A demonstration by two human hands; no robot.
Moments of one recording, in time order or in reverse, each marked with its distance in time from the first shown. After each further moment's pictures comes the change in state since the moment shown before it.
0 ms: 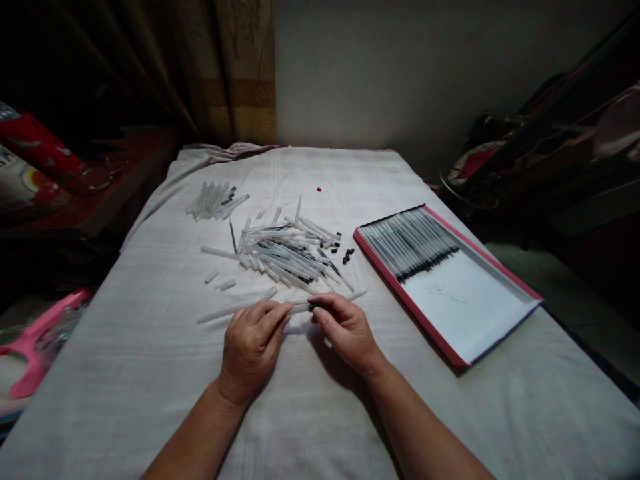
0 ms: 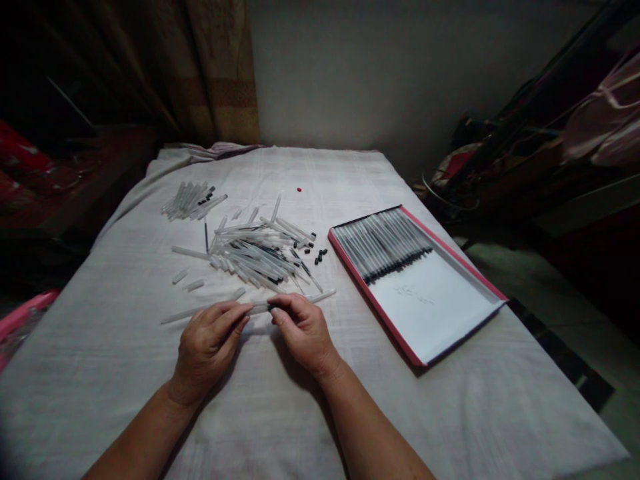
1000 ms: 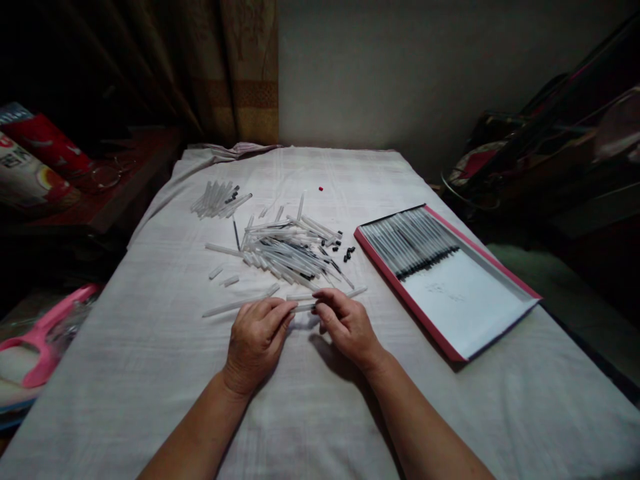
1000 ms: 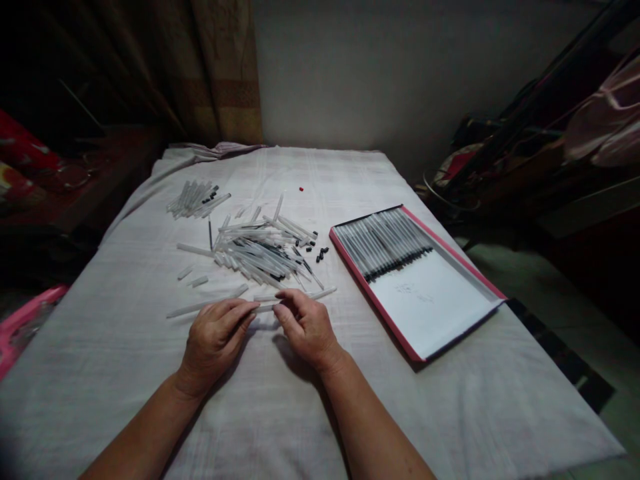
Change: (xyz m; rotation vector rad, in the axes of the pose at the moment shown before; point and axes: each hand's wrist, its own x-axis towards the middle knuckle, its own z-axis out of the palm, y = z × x) left_hand -0.001 0.000 0.000 0.012 -0.038 0.026; right_hand -0.002 0.002 -0.008 -0.276 -0.080 -0.051
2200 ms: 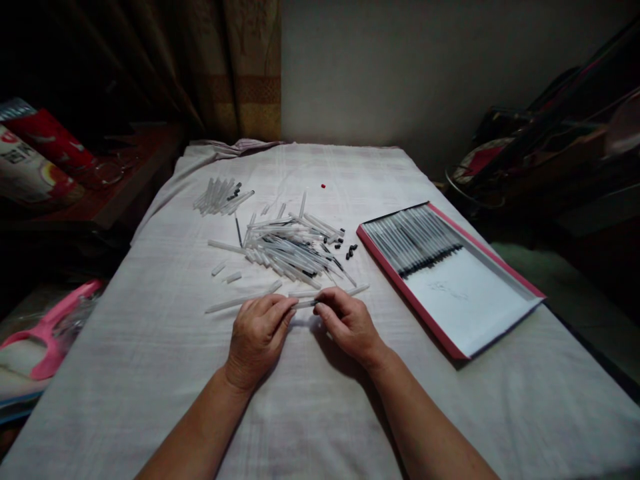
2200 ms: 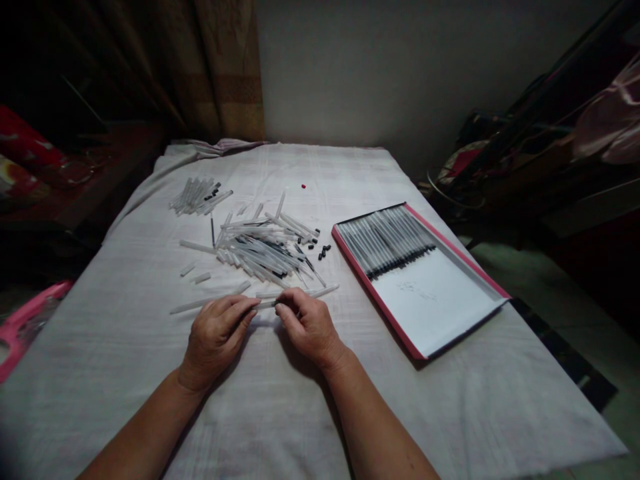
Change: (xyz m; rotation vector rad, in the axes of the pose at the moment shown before) left_hand 0.002 0.001 -0.001 -0.003 -0.006 -0.031; right_hand 0.000 -0.004 -0.003 -0.081 -0.007 -0.062
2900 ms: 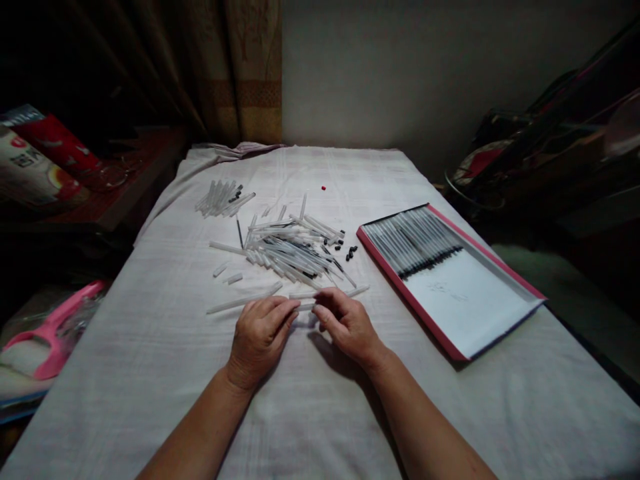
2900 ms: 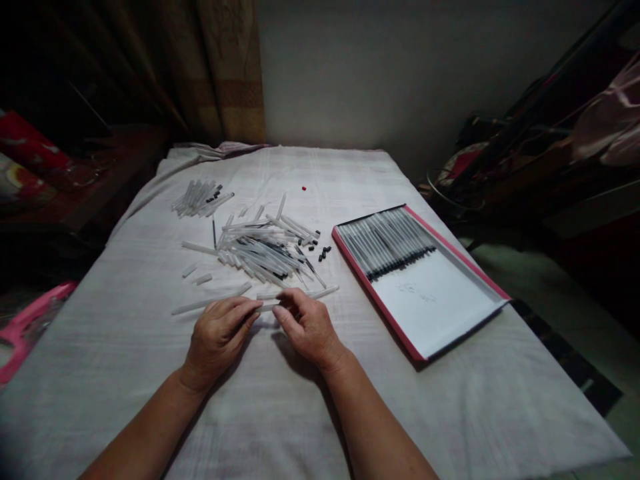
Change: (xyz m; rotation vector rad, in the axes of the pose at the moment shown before) left_hand -0.001 0.001 0.001 -0.034 0.010 0.035; right_hand 0.000 0.000 0.004 0.018 -0.027 0.033
